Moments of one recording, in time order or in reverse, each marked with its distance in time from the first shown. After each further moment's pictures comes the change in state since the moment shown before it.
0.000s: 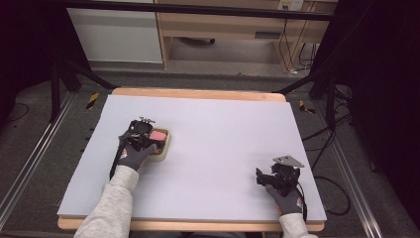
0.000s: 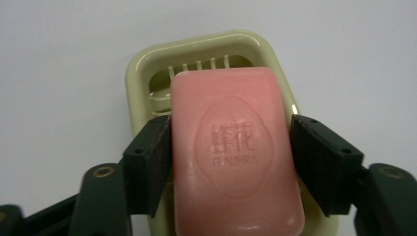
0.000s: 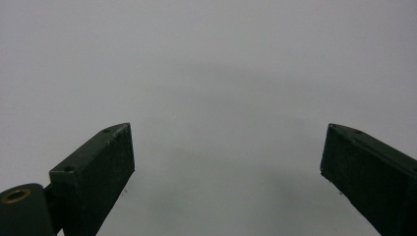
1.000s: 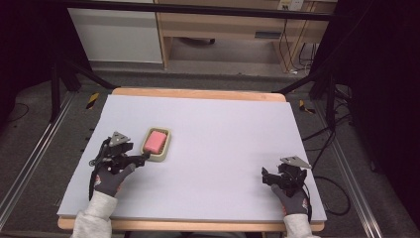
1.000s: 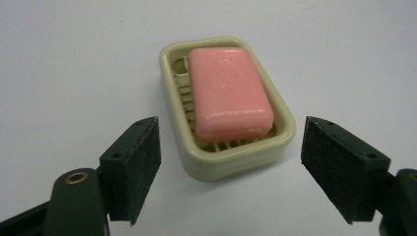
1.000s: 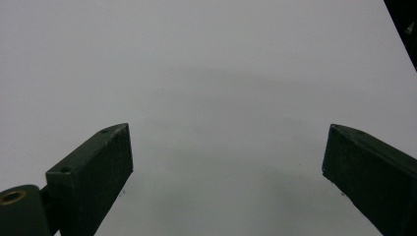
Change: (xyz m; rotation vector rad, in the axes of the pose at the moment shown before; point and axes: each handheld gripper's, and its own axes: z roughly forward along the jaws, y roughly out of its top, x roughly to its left) left arm 0.014 -0.076 -0.062 -0.267 -0.025 0.000; right arm -0.015 -0.003 -0.006 -0.008 -0.031 0.053
